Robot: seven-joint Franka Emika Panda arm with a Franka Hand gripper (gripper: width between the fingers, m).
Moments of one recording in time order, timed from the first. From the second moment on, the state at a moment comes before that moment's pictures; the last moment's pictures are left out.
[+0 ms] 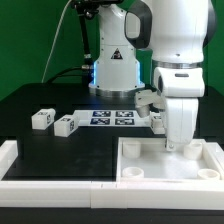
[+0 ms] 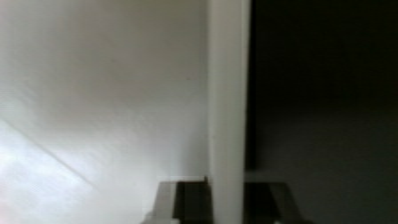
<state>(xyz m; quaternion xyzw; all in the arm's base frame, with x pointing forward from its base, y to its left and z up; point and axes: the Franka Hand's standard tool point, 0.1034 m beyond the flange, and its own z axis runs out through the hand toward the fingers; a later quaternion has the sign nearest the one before) 0.501 0.088 0.010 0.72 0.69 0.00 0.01</state>
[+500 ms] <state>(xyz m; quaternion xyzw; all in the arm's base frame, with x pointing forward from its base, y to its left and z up) 0.501 0.087 0.010 0.72 0.69 0.00 0.01</state>
